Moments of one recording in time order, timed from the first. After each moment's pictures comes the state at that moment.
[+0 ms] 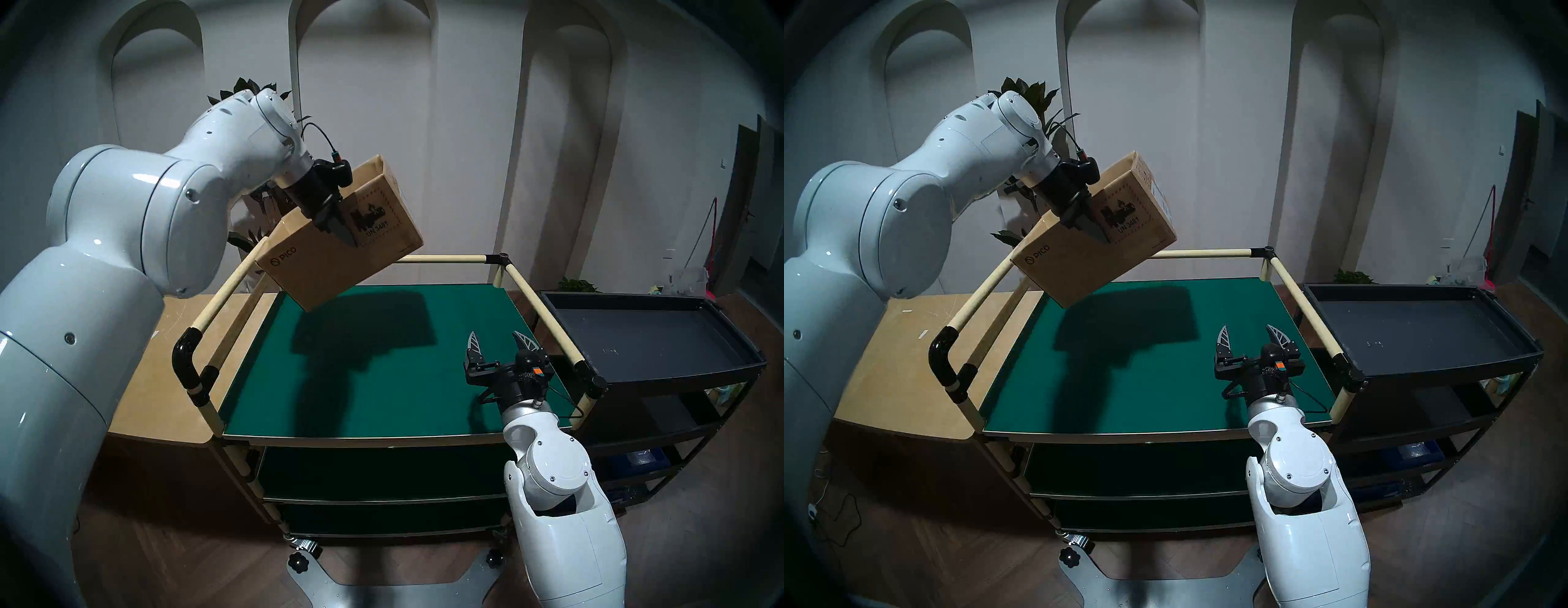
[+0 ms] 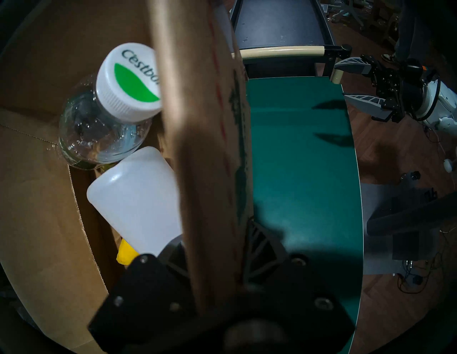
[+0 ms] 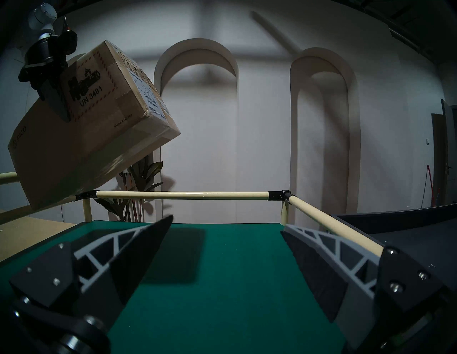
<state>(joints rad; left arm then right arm) -0.12 -1.52 -1.24 -0.07 0.72 0.09 -1.49 -1.83 -1.57 1.51 -1.93 -0.02 0.00 -0.02</state>
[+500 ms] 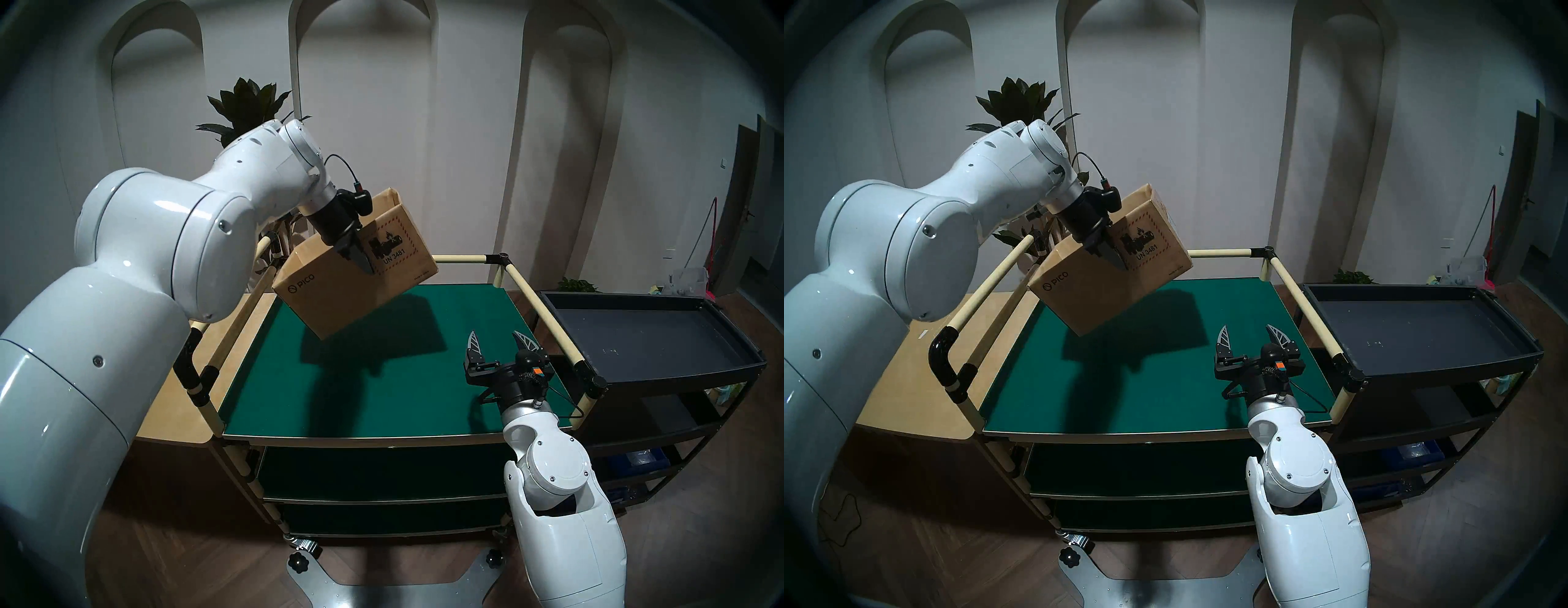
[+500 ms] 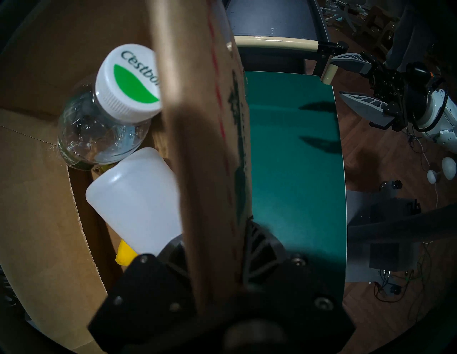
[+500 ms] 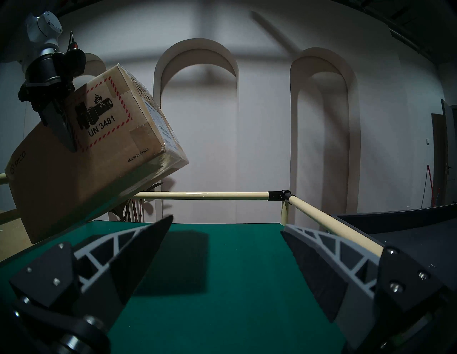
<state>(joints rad) -0.04 -1.57 -1.24 -0.07 0.72 0.17 -1.48 -1.83 -1.57 1.51 -1.94 -0.02 0.00 -0.02</state>
